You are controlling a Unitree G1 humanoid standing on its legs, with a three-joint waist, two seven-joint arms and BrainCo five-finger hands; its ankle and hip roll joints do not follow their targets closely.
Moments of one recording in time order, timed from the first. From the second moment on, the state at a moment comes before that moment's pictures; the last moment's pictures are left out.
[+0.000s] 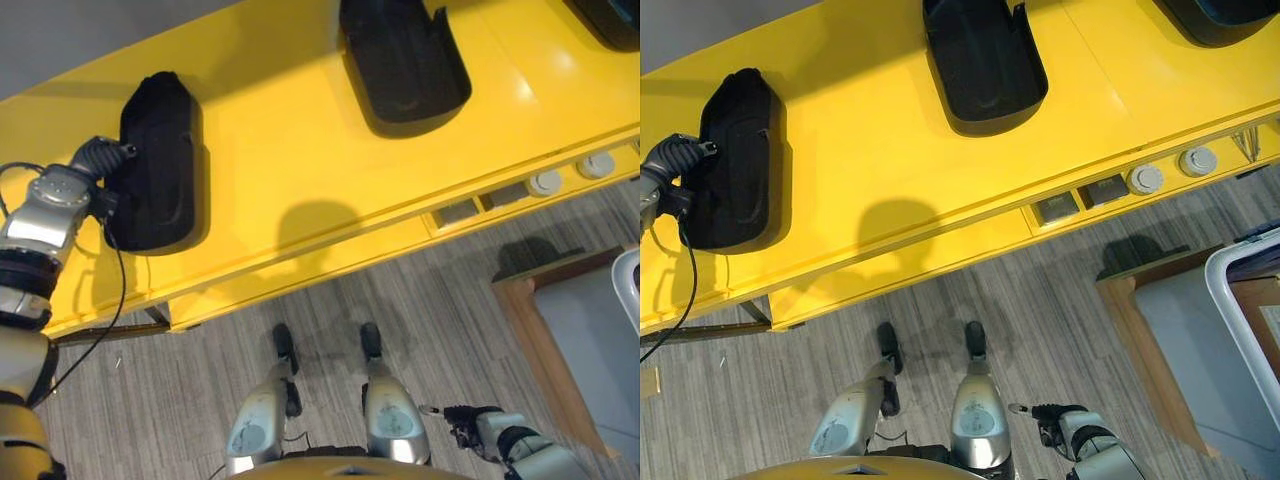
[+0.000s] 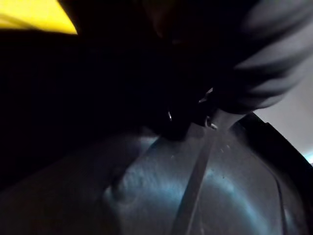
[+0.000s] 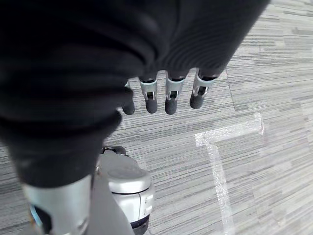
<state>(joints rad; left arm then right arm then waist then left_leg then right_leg) -0.83 0.95 -0.38 0.61 -0.39 0.30 -0.07 -0.21 -0.45 0.33 1.19 0.28 0.31 0.15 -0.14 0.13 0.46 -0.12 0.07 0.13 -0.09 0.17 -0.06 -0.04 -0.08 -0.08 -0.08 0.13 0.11</state>
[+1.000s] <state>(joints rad) -0.70 0.79 -0.27 0.53 -0.47 0.29 0.24 -0.16 -0.41 0.33 1.20 0.27 0.31 0.14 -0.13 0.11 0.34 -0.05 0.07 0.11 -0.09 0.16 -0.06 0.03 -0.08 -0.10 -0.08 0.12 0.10</state>
